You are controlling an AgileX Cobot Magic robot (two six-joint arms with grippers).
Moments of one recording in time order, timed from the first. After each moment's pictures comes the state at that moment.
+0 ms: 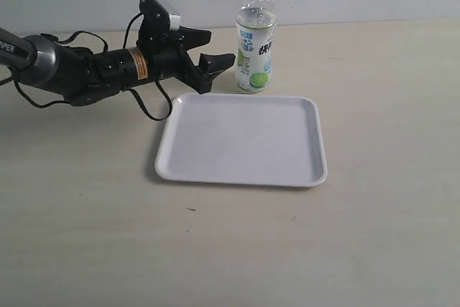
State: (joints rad) left arm -0.33 2.37 -1.38 0.90 -0.91 -0.45; right arm -0.08 0.01 0.00 0.03 0.06 0.30
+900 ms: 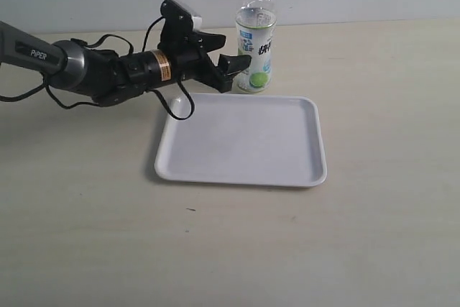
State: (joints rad) left arm -0.40 2.44 -1.49 0.83 -0.82 -0.50; right arm -0.08 0.01 0.00 0.03 0.06 0.30
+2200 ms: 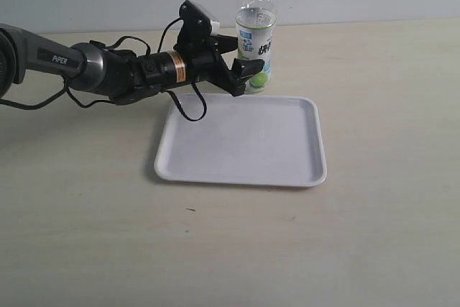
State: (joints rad) left arm -0.43 2.49 -1.59 0.86 -0.78 -0.50; right arm -0.08 0.01 0.00 0.03 0.06 0.30
